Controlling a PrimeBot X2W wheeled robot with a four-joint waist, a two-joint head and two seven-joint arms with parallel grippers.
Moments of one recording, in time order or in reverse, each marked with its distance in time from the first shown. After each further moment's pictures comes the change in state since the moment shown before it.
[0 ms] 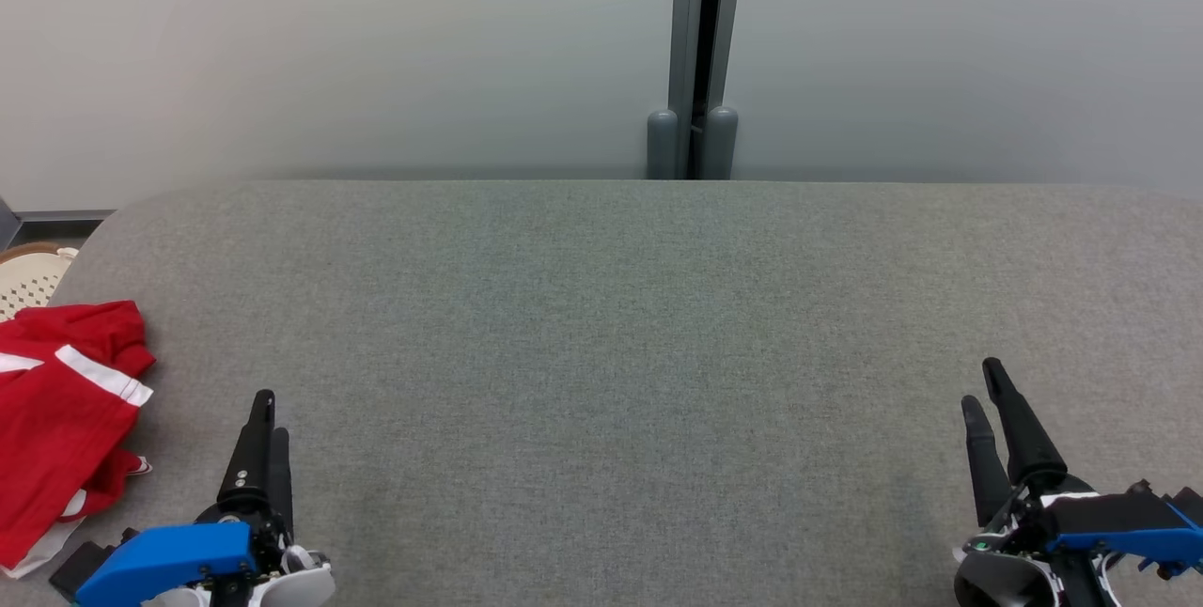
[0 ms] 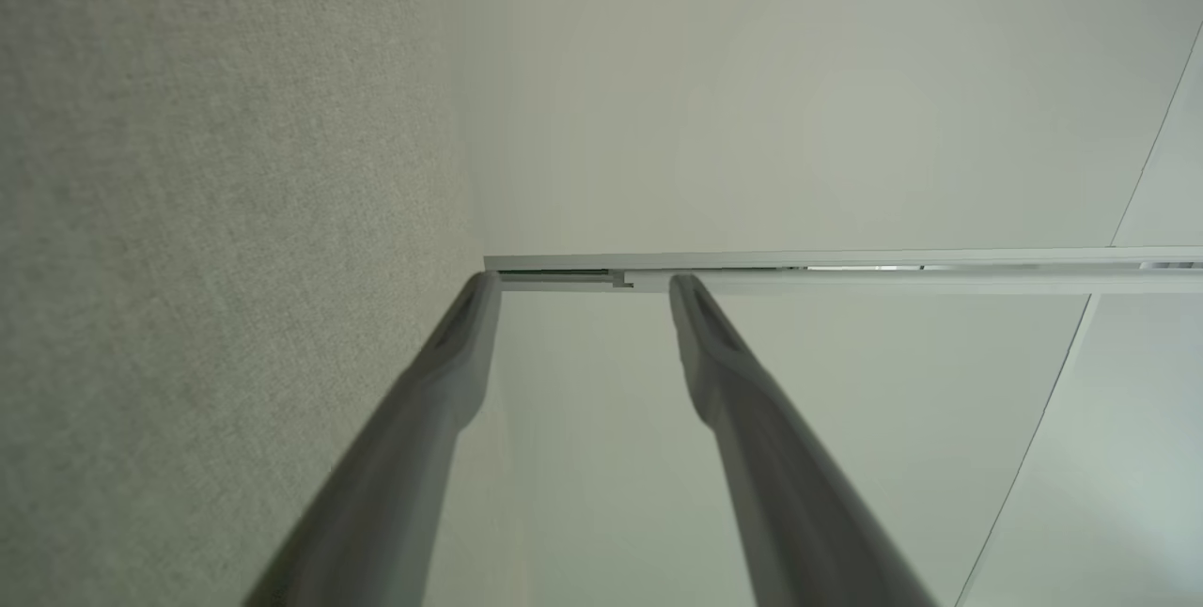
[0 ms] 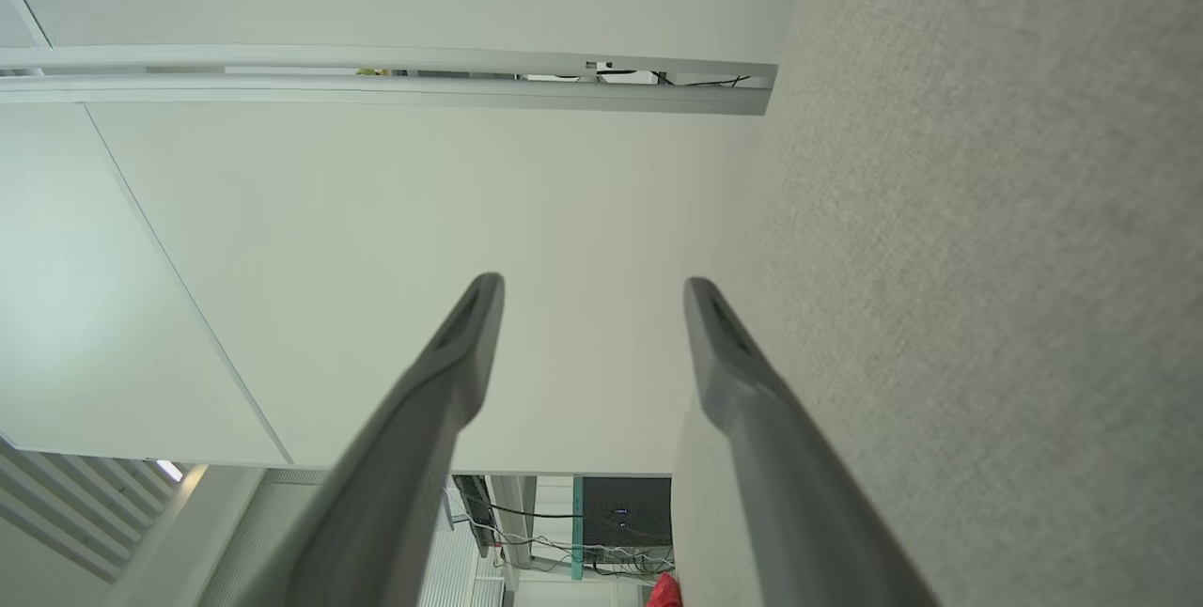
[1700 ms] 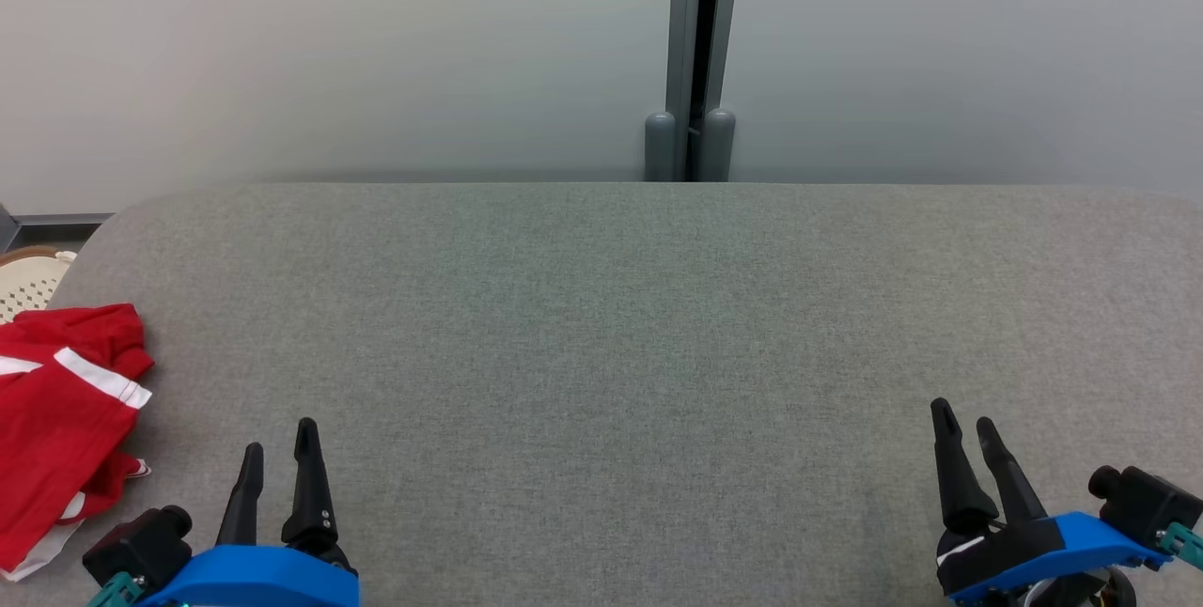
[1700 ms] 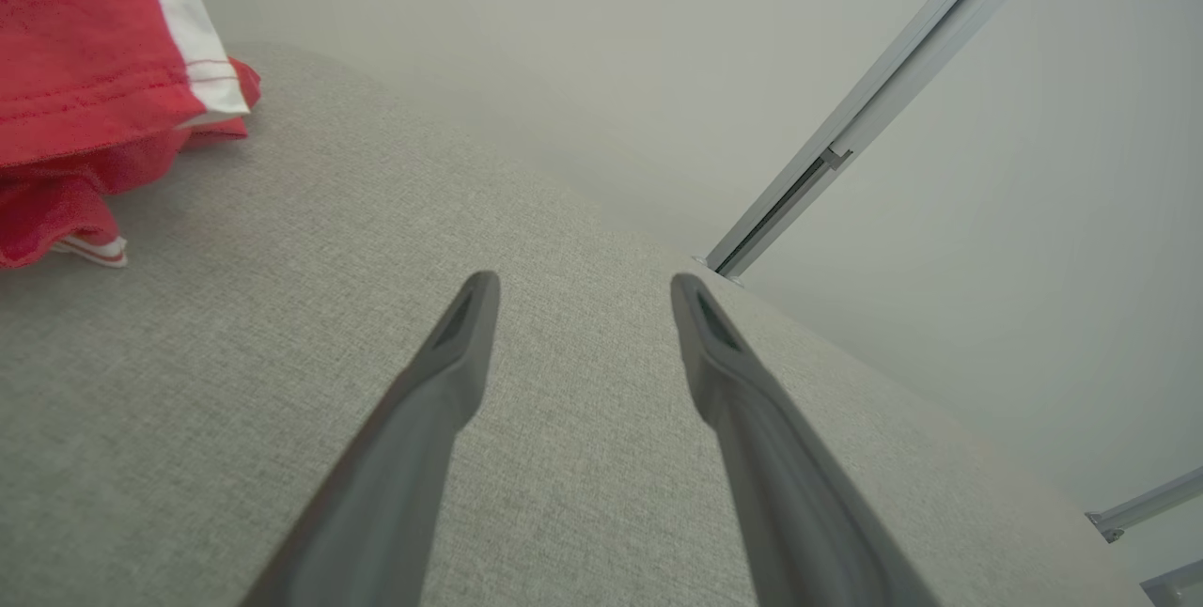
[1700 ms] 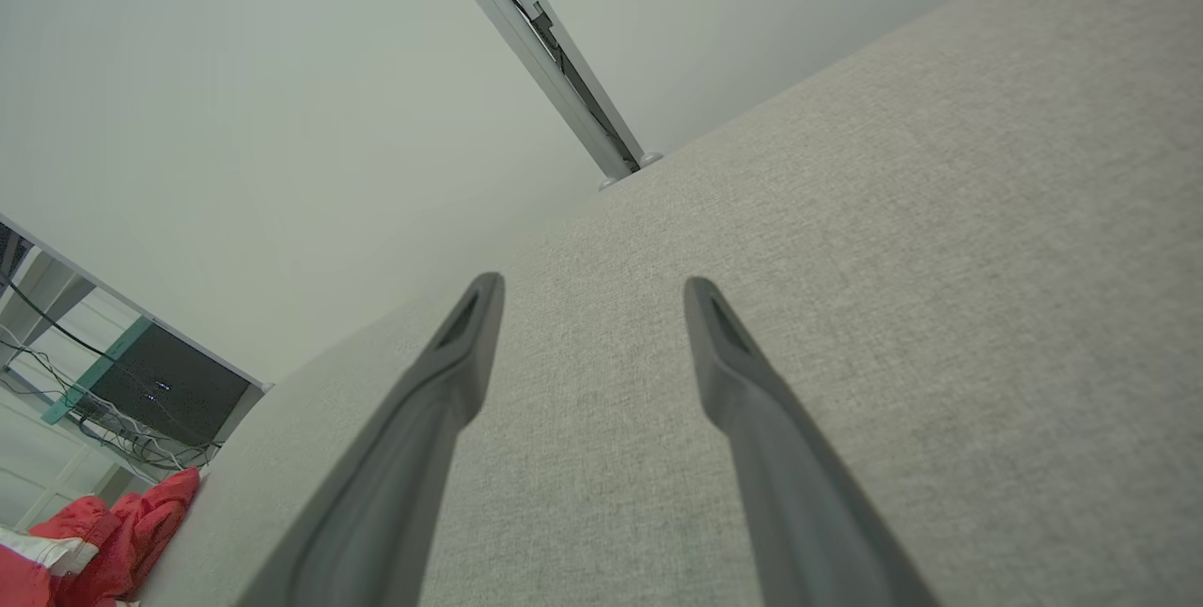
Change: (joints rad) left arm 0.058 0.030 -0.087 -0.003 0.948 0.032 -0.191; right arm 0.030 -0.002 0.047 0.045 -0.942 0.000 -0.193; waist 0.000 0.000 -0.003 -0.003
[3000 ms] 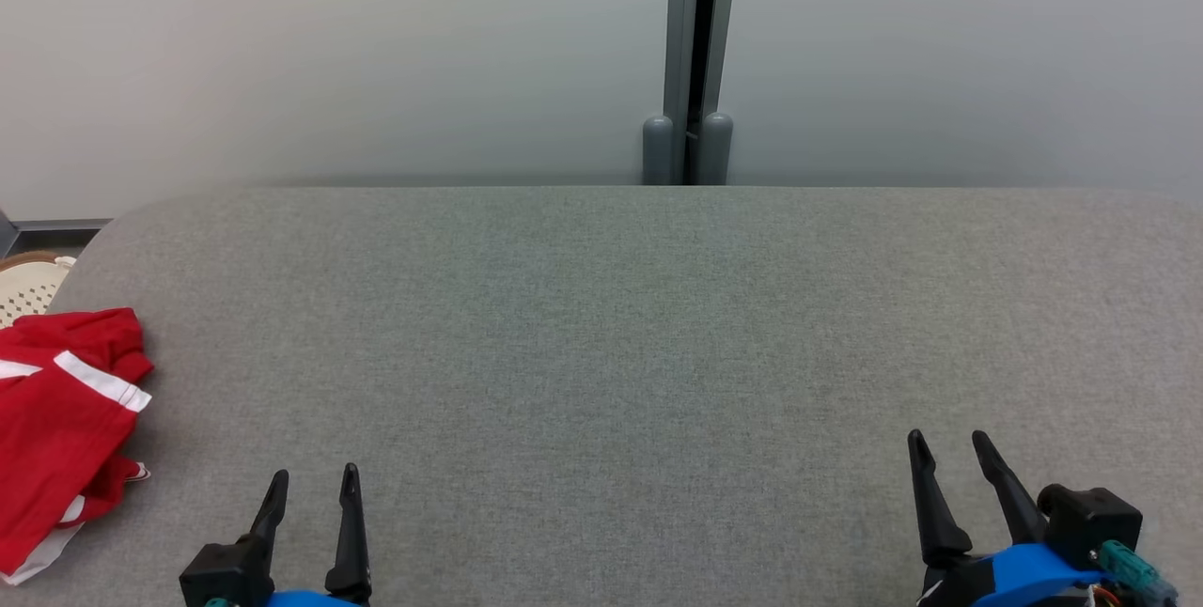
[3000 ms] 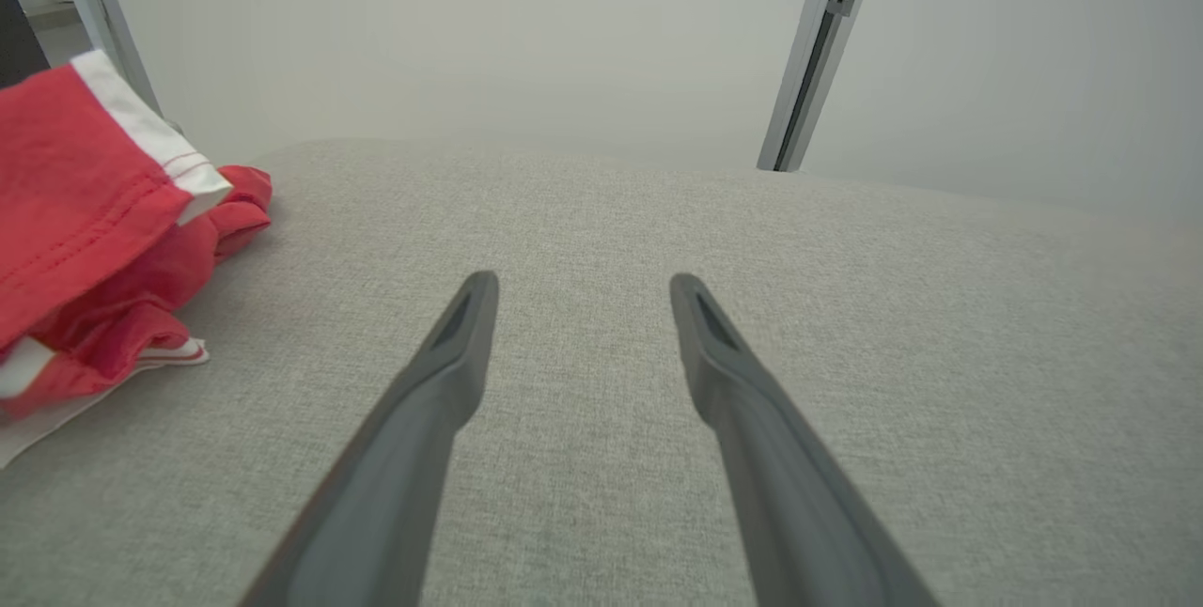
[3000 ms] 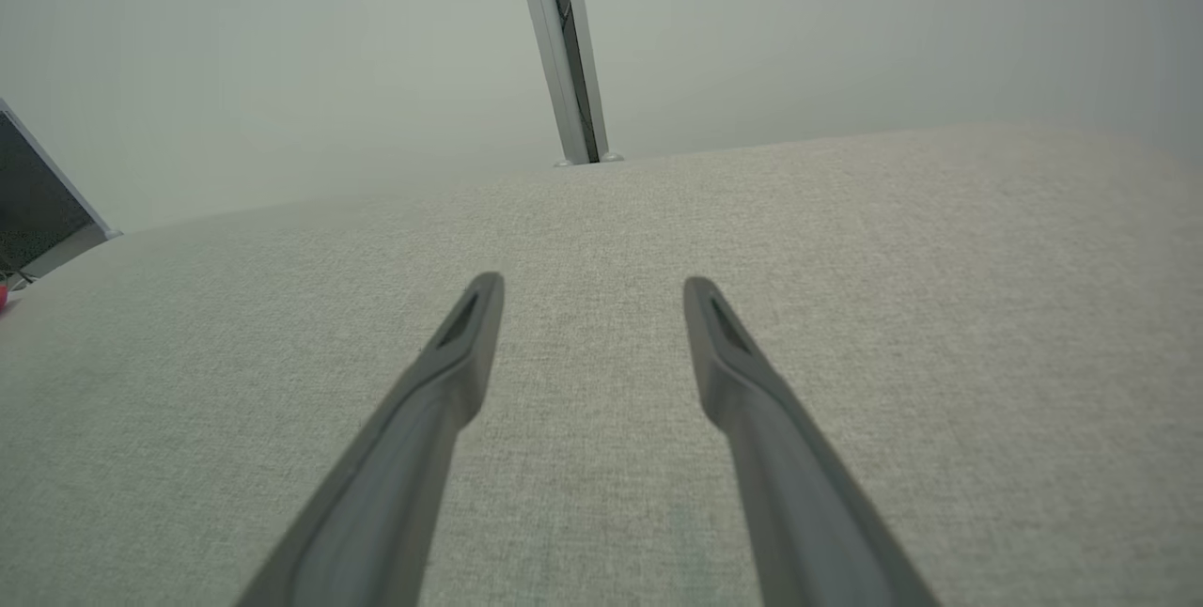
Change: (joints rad) left arm 0.045 0.042 -0.093 0.051 0.393 0.060 -0.096; right arm 0.026 -0.001 0.002 0.041 -0.428 0.000 -0.098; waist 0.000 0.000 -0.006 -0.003
